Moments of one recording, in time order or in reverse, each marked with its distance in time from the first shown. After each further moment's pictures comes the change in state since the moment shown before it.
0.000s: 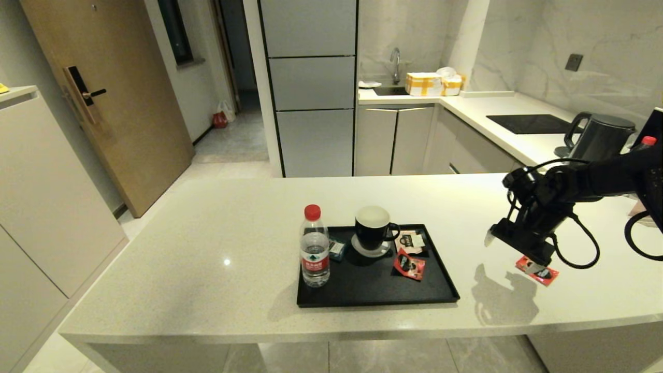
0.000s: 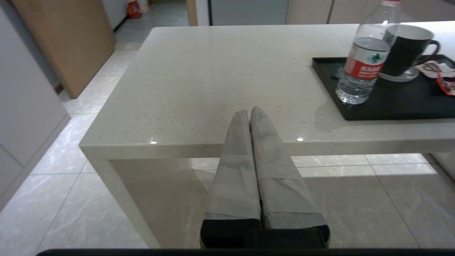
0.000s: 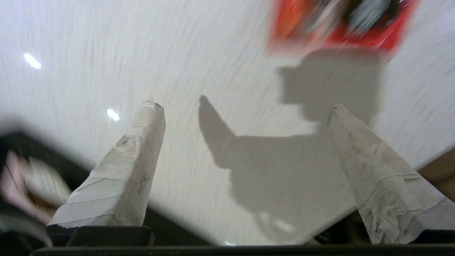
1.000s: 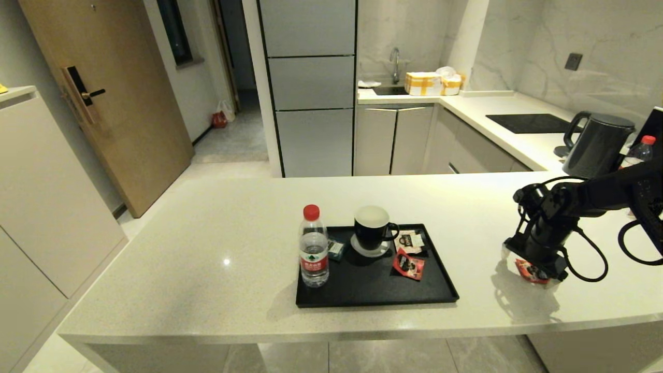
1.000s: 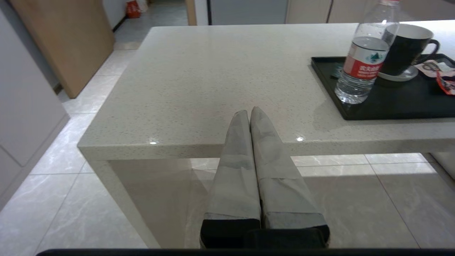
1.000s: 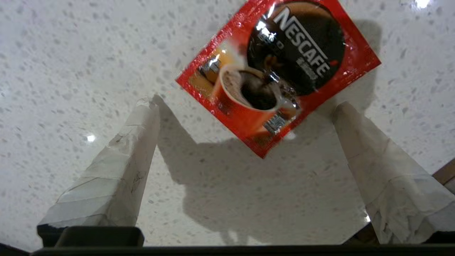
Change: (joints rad) left arm 0.000 0.000 0.000 0.001 0.000 0.000; right arm -0.070 0.100 -0.006 -0.033 -0.076 0.015
